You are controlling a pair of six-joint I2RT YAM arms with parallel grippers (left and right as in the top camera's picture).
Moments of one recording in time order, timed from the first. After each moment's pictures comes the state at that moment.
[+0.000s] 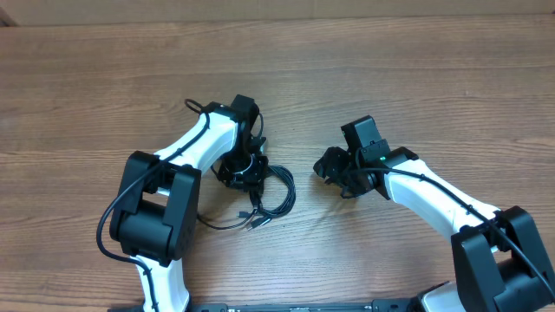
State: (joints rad) left arm -0.35 2.01 1.33 -1.04 0.29 -0.13; right arm 0.41 1.64 0.88 -0.41 -0.25 0.86
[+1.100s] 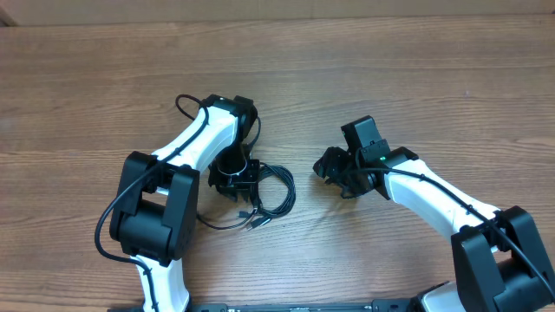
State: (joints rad) left arm -0.35 2.01 1.38 -1.28 0.19 -0.29; right arm 0.41 1.64 0.88 -0.41 -0.25 0.86
